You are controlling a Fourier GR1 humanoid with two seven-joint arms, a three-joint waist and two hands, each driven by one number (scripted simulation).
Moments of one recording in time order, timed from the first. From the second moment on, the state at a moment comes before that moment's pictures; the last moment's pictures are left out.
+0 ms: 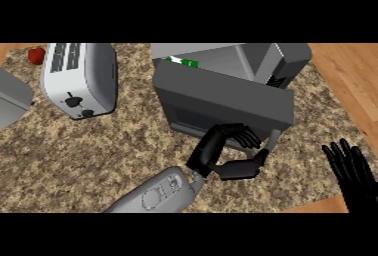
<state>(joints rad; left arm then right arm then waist) -0.66 0.00 -0.86 -1.12 0.33 0.50 -0.07 0.20 -0.37 0.00 -1.46 -0.34 0.45 -0.70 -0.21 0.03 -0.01</state>
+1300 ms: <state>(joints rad) -0.84 0.00 -0.68 -0.91 0.63 0.63 -0.32 0.23 -0.49 0.02 -1.71 -0.57 0.54 -0.53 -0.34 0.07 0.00</state>
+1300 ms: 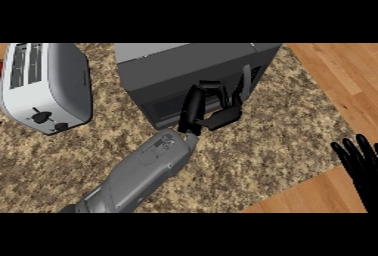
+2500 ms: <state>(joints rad) -0.85 0.00 -0.69 -0.87 0.72 0.67 -0.45 0.27 -0.56 -0.01 -1.82 -0.72 0.60 -0.46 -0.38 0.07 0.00</state>
